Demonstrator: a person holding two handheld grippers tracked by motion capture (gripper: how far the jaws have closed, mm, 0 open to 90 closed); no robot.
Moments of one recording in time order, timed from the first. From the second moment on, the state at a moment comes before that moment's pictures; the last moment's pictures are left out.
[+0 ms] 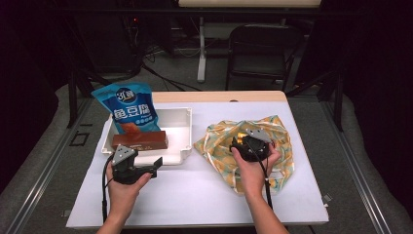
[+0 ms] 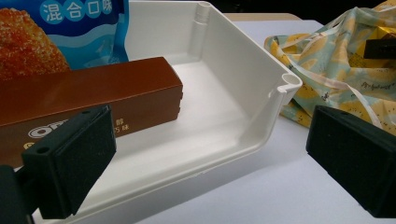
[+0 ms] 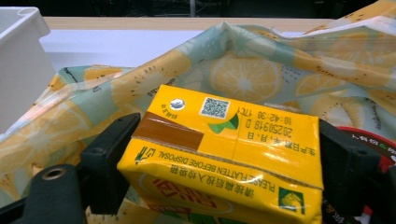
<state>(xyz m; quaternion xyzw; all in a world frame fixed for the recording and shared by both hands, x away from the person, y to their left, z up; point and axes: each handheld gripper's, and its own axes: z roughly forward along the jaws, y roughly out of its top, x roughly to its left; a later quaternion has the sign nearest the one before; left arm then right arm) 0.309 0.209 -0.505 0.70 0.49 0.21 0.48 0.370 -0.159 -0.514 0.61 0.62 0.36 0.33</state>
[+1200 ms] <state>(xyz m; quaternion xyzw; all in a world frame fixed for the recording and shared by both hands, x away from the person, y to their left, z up) 0.313 0.205 -0.508 0.70 0.49 0.21 0.48 0.373 -0.165 -0.502 0.57 0.66 0.39 0.29</state>
